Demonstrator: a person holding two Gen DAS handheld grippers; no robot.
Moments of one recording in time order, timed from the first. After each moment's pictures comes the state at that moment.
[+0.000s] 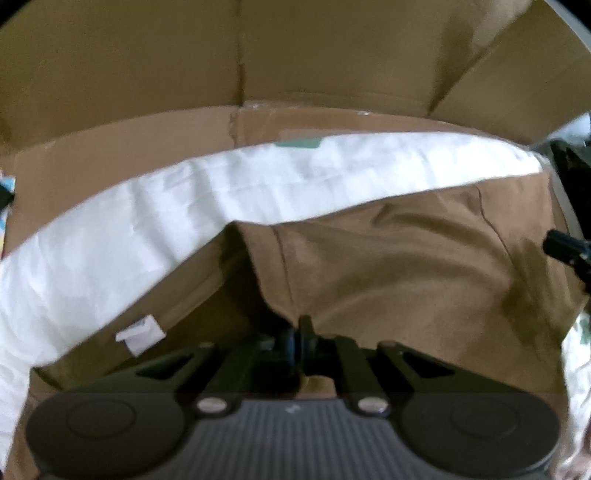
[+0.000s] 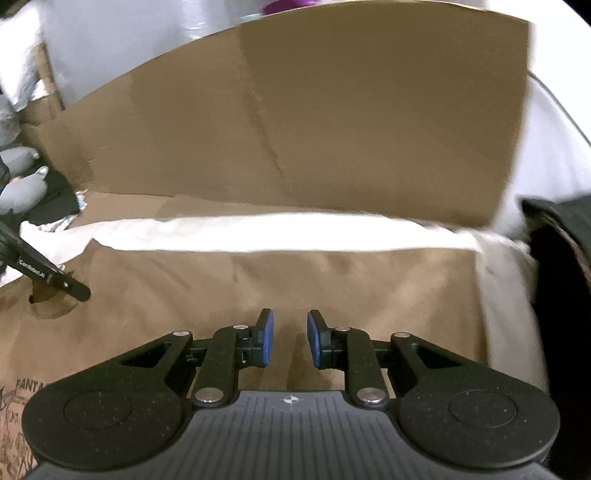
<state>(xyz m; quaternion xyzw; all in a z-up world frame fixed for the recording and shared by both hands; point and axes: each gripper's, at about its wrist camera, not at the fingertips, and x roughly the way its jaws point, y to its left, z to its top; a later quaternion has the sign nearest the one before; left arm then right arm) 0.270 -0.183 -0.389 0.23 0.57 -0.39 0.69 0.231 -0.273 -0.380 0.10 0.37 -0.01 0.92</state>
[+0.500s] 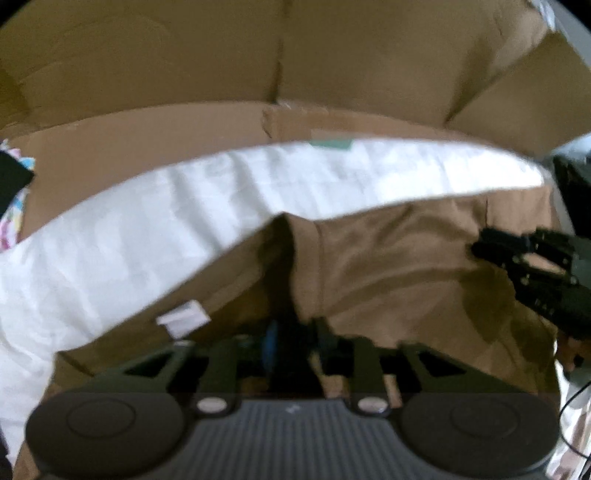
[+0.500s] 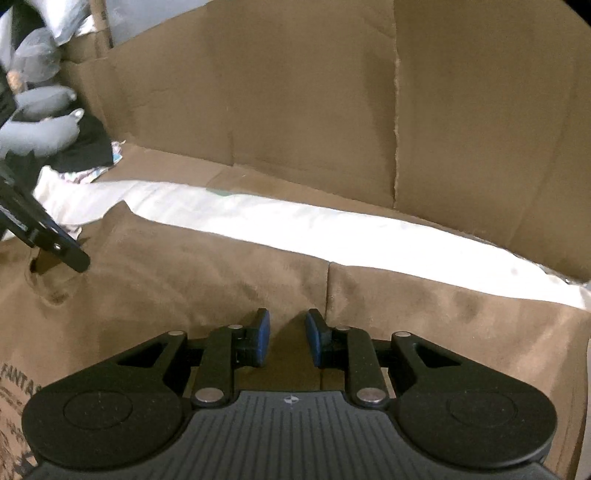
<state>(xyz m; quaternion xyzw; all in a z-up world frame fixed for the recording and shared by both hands) 0.292 -0.149 -0.369 0.22 0.56 -0.39 0.69 0.289 -0.223 -0.406 0.03 0.39 0.06 0.92</state>
